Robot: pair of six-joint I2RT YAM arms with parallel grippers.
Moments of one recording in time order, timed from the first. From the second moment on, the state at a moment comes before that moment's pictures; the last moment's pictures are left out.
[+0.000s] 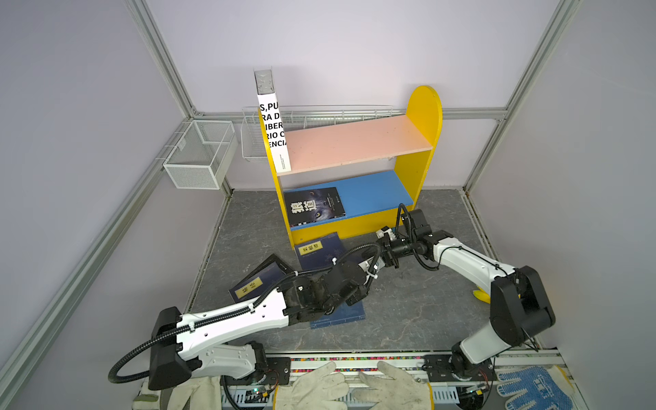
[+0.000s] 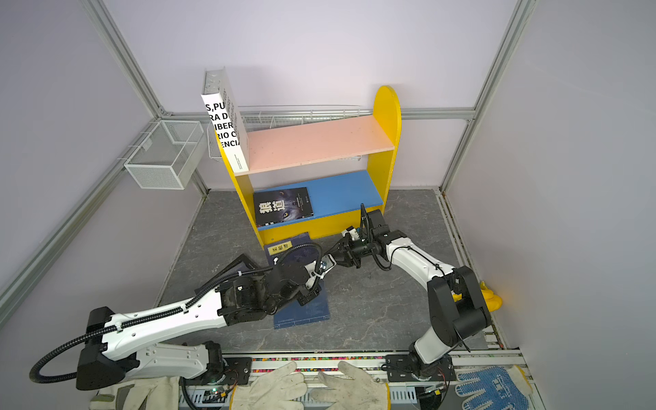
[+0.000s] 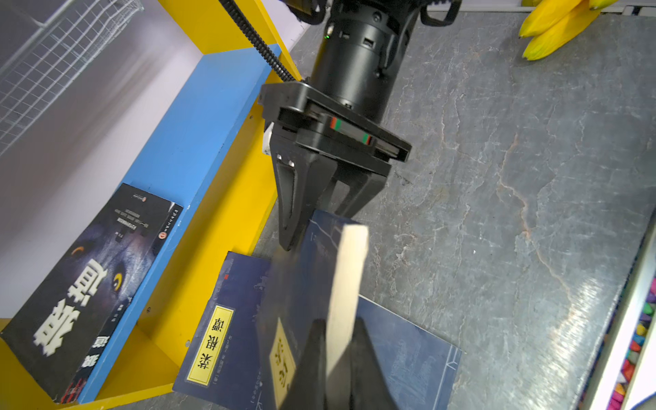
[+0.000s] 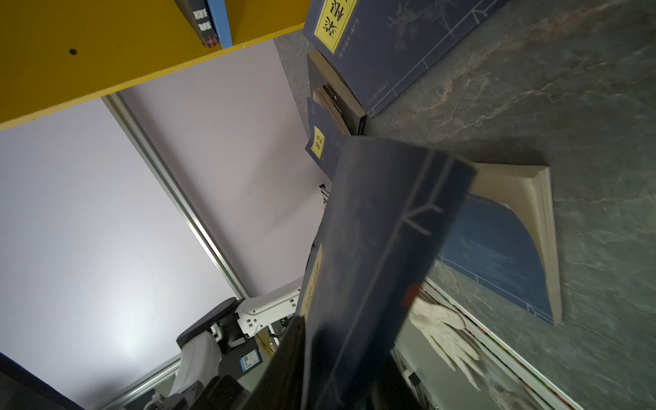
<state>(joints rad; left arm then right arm) -1.26 1.23 1.07 -0.47 -0.41 0.14 0.42 1.59 1.07 -0.38 -1.03 1.05</state>
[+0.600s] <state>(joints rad) -0.95 0.89 0.90 -0.33 -0.29 -0.36 0.39 1.32 1.08 -0.31 -0.74 0.90</state>
